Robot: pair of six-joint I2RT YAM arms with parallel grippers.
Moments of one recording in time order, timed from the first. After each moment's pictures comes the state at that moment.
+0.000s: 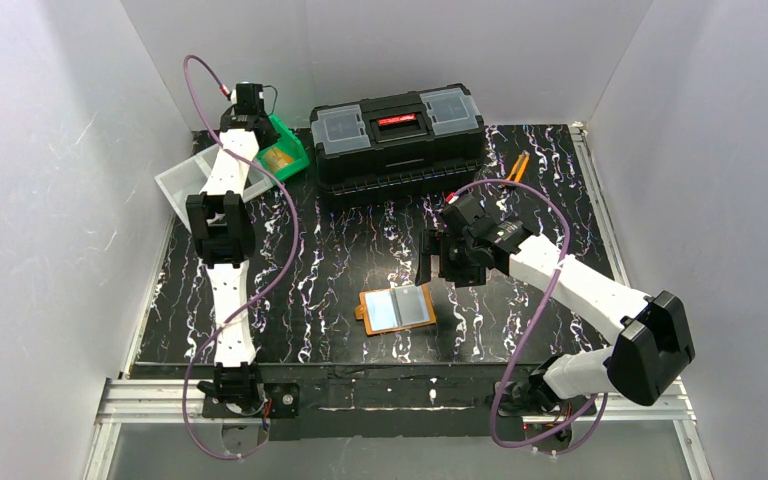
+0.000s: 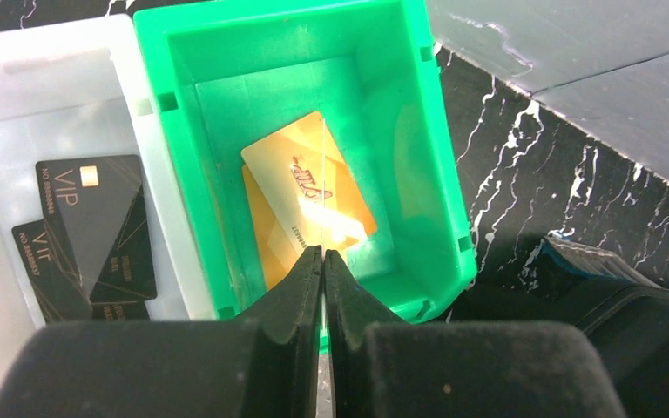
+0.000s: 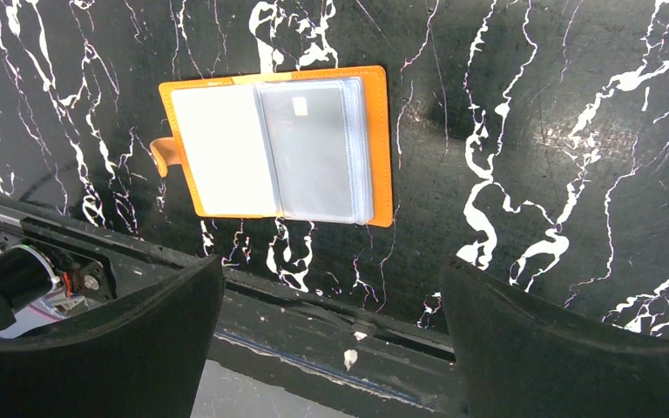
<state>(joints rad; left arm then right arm) 0.00 2.43 2.33 -0.66 -0.19 -0.43 0.72 1.34 1.07 -0.80 -0.07 0.68</state>
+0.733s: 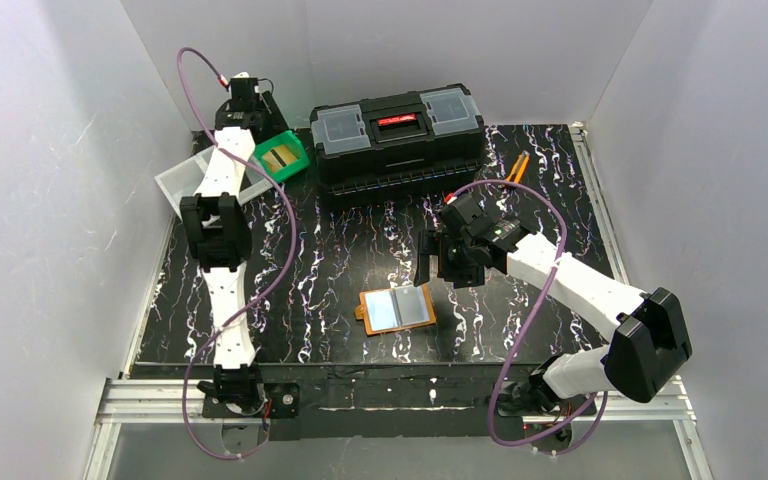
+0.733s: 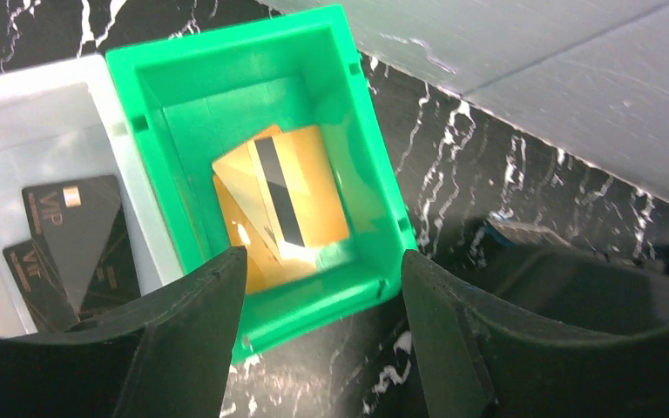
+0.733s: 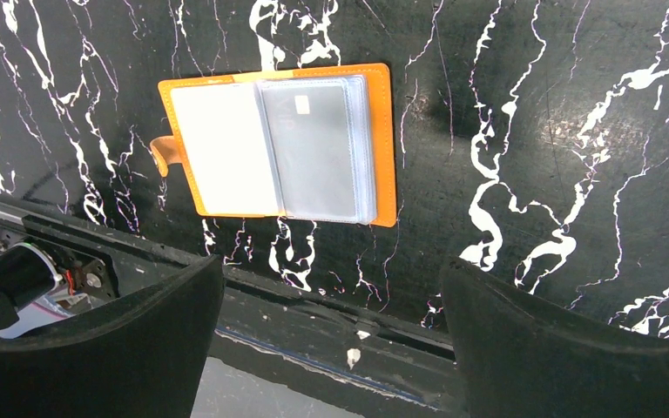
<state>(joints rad) 0.00 2.38 2.31 -0.61 -0.12 -0.40 0.72 1.36 1.08 -0.80 -0.08 0.68</state>
